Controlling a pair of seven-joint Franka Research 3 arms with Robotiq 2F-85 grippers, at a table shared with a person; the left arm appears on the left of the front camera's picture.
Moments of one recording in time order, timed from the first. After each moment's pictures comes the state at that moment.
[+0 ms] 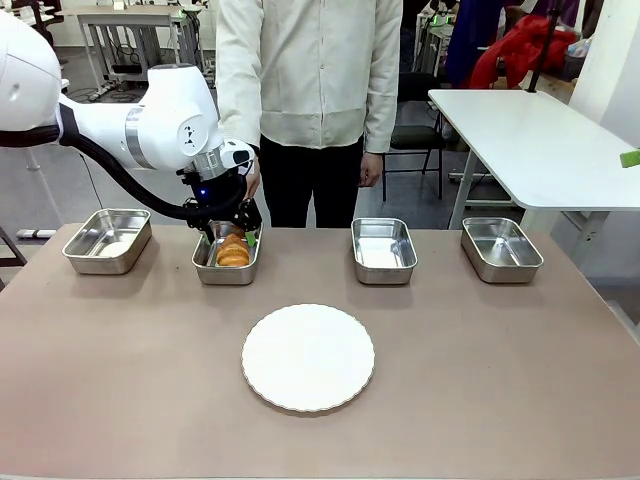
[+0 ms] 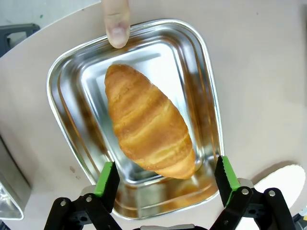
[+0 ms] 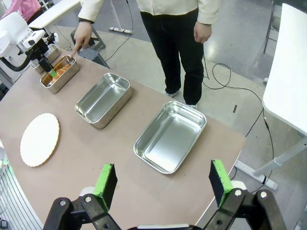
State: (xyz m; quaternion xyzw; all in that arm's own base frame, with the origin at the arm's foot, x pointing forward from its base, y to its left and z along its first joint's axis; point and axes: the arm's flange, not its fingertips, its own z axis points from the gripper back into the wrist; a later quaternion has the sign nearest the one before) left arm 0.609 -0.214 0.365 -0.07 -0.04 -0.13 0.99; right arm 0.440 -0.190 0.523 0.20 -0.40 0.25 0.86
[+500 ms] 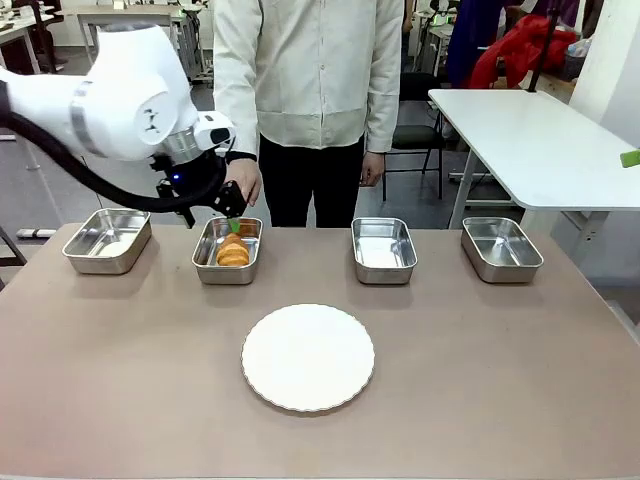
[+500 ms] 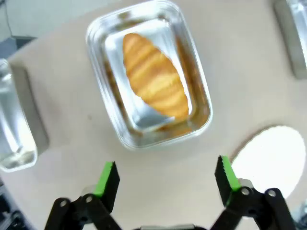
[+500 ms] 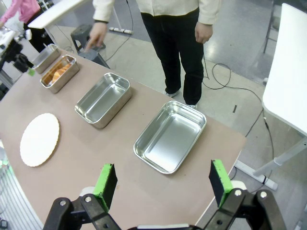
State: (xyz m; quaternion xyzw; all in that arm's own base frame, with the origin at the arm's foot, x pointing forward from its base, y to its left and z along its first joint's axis) left arm 0.512 -0.194 0.436 -0.05 -0.12 -0.14 0.98; right arm 0.440 -0.190 0.523 0.20 -0.40 0.25 0.86
